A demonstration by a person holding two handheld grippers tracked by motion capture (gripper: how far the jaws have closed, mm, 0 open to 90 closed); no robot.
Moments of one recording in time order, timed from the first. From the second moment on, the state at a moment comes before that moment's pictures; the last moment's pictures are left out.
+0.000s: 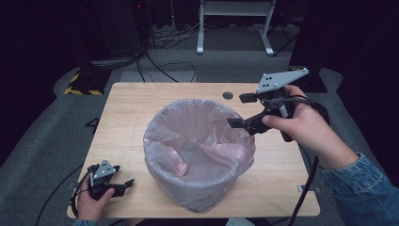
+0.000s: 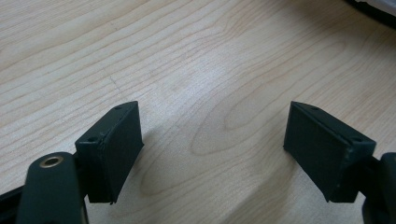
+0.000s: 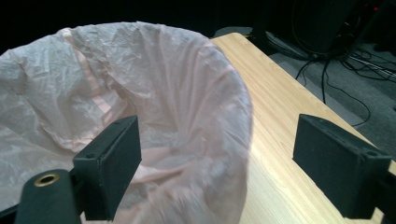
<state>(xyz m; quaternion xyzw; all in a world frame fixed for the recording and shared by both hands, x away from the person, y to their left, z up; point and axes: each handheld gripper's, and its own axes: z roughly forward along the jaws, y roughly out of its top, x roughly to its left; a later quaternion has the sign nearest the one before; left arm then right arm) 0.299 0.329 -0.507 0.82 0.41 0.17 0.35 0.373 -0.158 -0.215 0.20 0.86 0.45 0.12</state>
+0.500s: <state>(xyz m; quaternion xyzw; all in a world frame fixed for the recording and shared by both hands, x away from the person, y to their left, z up) 0.299 0.329 -0.507 0.82 0.41 0.17 0.35 0.371 -0.208 -0.235 0.24 0.84 0.47 0.13</state>
